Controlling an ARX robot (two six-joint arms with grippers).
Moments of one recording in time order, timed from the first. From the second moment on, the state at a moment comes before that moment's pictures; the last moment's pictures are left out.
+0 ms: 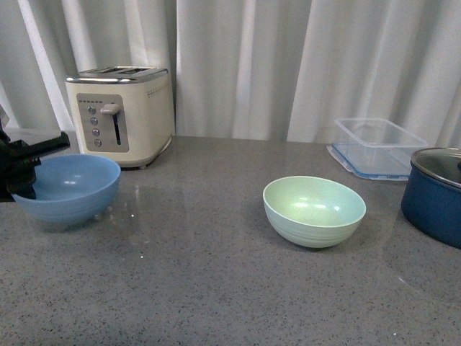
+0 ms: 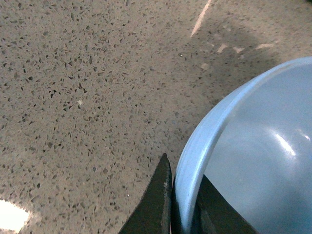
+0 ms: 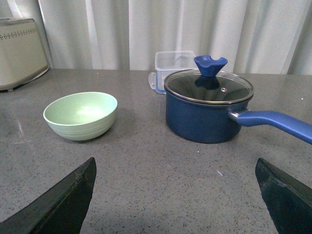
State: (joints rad) left arm 0.07 1.84 1.35 -0.25 -0.08 -0.39; right arm 0.00 0.00 0.01 0.00 0.00 0.00
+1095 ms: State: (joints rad) left arm -0.26 1.99 1.51 -0.29 -0.05 -0.49; right arm 0.00 0.00 0.01 0.00 0.00 0.00
